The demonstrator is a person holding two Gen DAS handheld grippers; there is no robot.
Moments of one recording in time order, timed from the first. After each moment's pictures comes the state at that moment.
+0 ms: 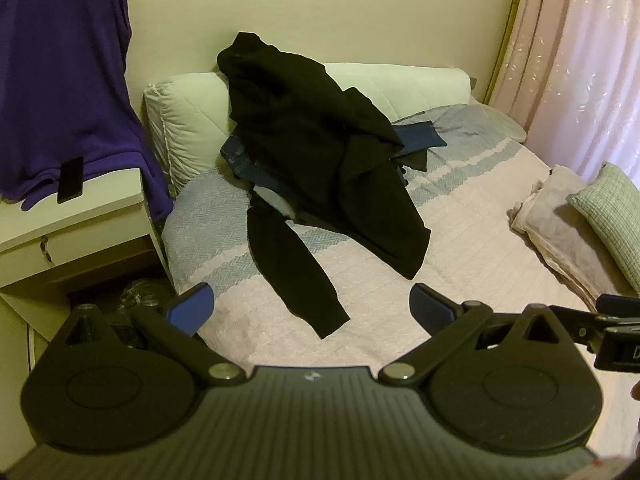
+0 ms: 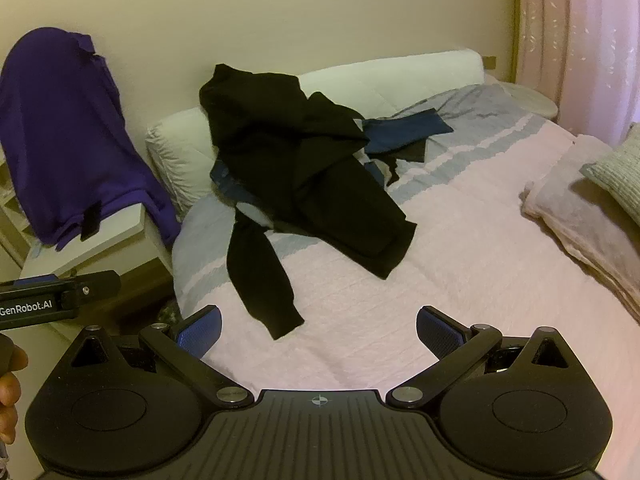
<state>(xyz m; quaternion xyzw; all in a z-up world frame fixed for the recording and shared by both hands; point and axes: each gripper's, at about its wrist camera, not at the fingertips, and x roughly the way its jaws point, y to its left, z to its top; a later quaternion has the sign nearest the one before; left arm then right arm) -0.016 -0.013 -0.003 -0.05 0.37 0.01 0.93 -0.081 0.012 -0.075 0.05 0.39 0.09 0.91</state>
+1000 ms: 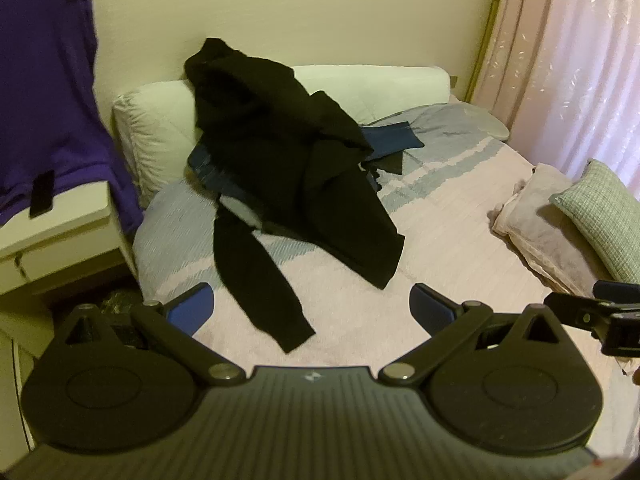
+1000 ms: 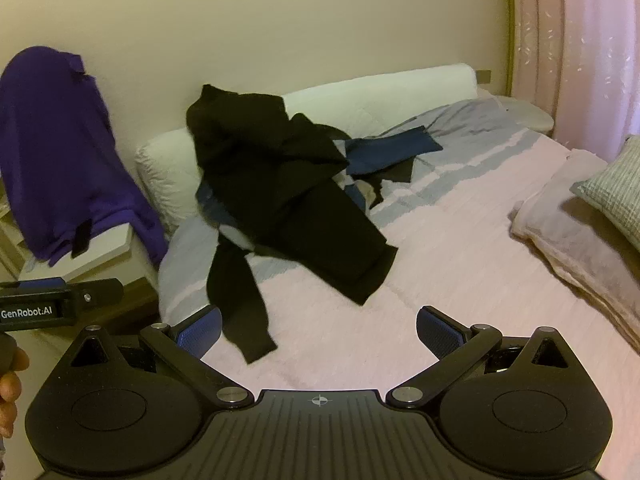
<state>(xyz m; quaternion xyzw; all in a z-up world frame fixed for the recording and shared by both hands) 0.024 -0.058 -0.001 -0.04 0.37 -0.02 0.93 -0.041 -0.029 -0.067 0.05 0.37 0.07 0.92</state>
